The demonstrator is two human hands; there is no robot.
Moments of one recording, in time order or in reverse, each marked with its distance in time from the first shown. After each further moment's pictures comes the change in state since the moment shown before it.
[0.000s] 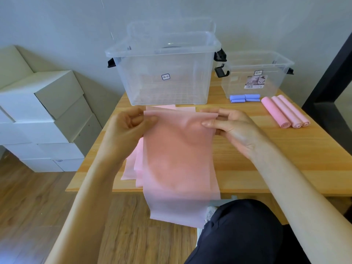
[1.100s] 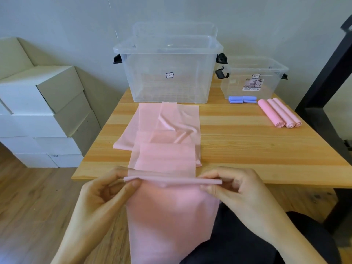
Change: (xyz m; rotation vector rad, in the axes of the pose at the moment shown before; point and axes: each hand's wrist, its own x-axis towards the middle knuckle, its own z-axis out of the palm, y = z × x) left_hand -0.144 -0.018 -0.029 -0.081 0.092 -0.052; right_hand -0.156 0.015 0.046 -0.372 -0.118 -0.134
